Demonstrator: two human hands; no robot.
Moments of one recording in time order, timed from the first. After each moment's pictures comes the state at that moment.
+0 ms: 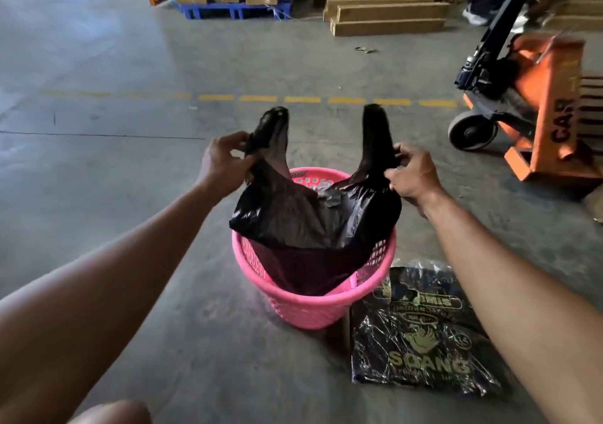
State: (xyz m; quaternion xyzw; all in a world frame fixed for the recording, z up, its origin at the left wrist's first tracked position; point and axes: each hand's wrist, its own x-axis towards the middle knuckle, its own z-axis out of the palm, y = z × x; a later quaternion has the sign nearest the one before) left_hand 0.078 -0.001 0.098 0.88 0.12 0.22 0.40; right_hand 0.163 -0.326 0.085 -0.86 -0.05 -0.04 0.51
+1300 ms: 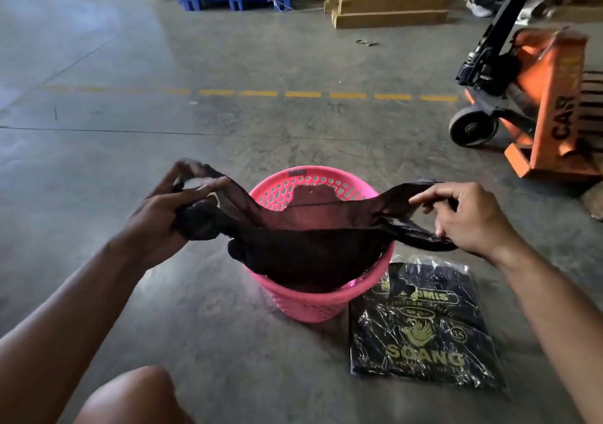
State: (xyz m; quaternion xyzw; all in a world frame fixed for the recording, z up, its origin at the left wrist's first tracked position) left_hand -0.049 0.007 0.136 0.58 0.07 0.04 0.81; right_hand 0.081 -0.400 0.118 -0.91 -0.17 -0.04 0.37
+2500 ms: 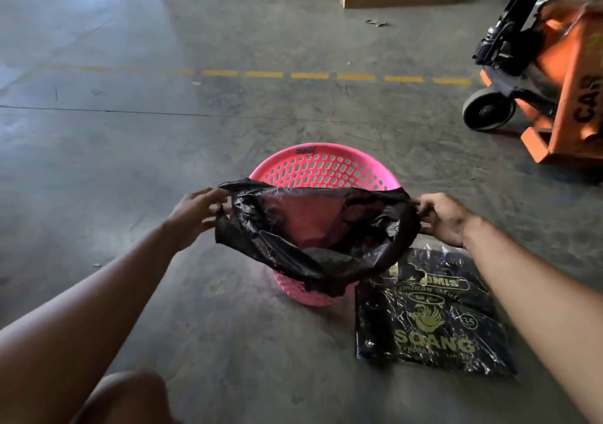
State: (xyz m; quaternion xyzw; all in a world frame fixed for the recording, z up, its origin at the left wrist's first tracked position) left_hand -0.005 0.047 0.007 0.69 0.26 -0.02 0.68; right_hand 0.150 -0.394 -0.012 -0.73 0.11 0.28 0.61
